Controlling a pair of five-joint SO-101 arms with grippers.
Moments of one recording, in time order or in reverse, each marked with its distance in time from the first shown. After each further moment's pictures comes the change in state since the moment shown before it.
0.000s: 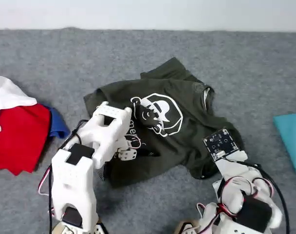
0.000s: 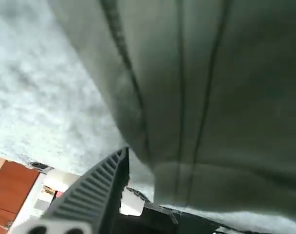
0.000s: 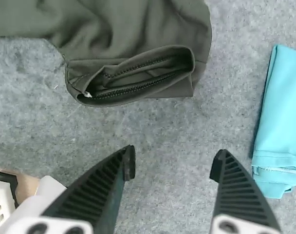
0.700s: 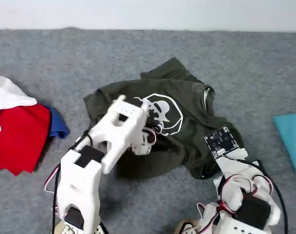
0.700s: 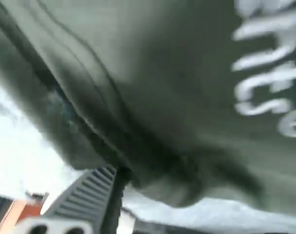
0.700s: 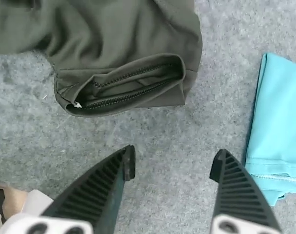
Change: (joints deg) left arm 6.9 0.5 -11.2 0.1 -2.1; right arm 0.0 0.0 2.4 -4.7 0.0
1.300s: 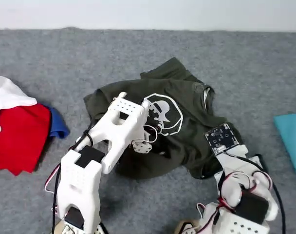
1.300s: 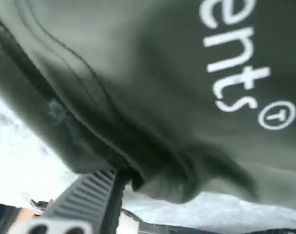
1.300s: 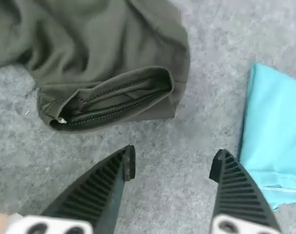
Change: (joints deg) left arm 0.3 0.0 -1.4 0.3 -3.0; right arm 0.0 0.5 5.8 -9.2 0.0
